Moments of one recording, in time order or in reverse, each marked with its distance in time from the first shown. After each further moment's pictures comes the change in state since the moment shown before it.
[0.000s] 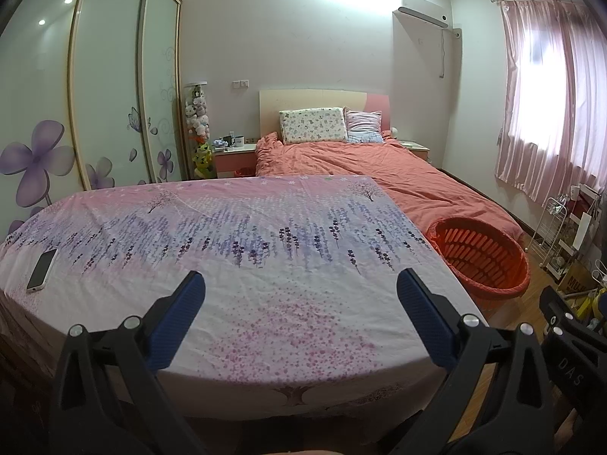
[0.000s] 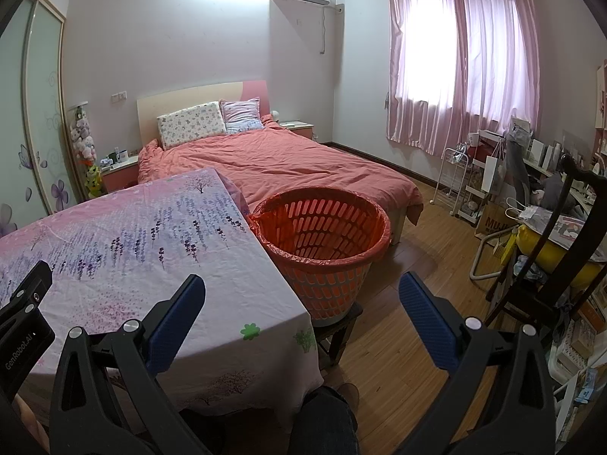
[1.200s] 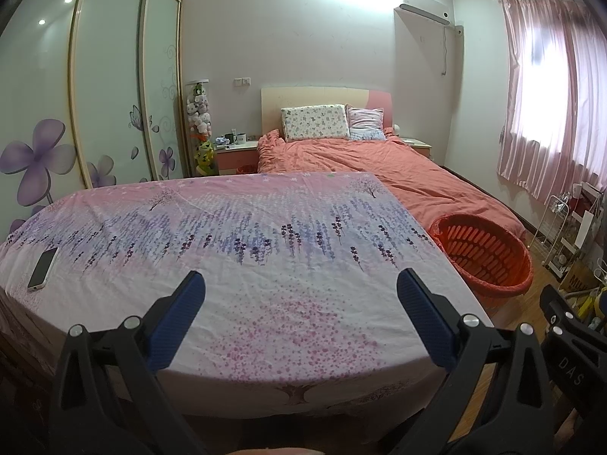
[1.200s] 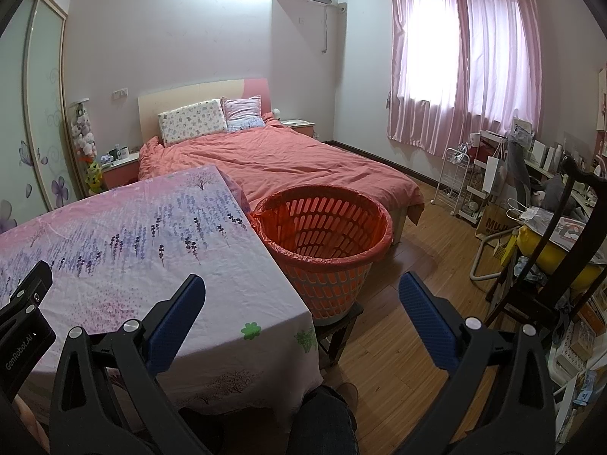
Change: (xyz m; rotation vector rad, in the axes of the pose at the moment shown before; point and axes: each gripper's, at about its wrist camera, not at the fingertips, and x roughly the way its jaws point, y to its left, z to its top) left arm 0.002 0.002 -0.002 0.000 0.005 0.004; right arm 0.000 0.002 0.000 -0.003 0.001 -0.001
